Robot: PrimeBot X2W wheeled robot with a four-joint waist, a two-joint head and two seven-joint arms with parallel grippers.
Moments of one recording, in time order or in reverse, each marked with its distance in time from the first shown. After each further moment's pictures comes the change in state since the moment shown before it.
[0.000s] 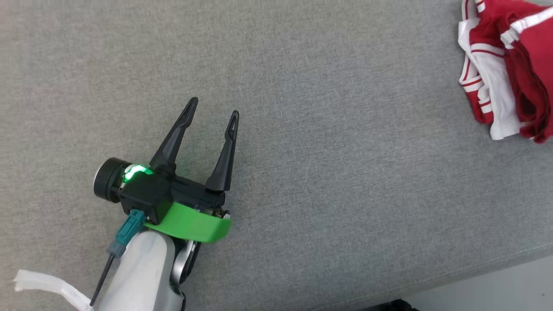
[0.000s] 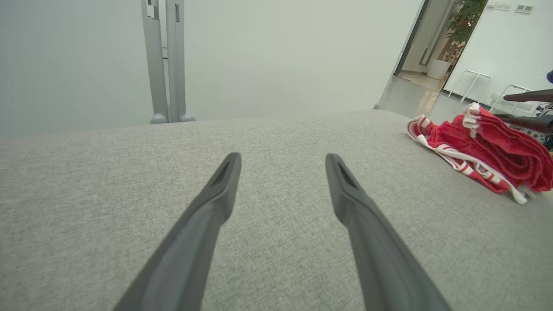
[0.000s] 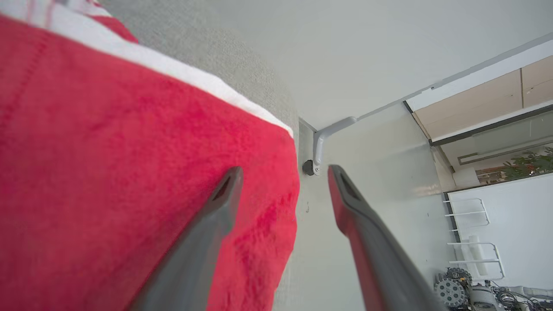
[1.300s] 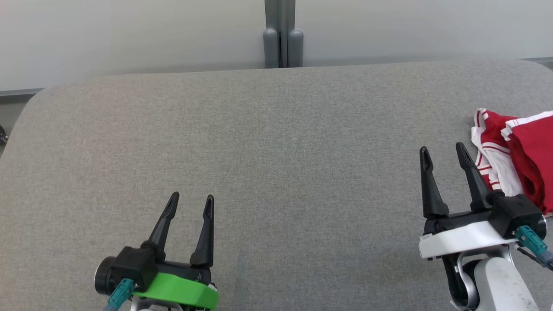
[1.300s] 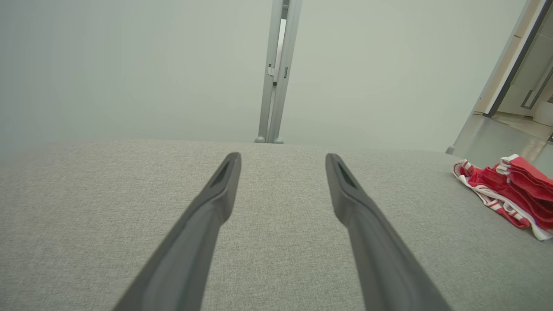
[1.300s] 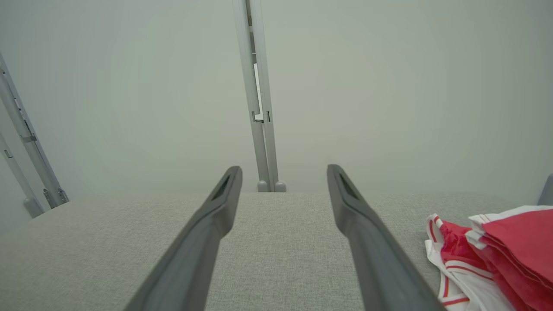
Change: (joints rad) left arm 0.315 -0.044 0.109 0.041 -0.068 0.007 0.000; right arm 0.786 0.657 -0.315 -0.842 0.170 0.000 -0.014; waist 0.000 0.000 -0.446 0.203
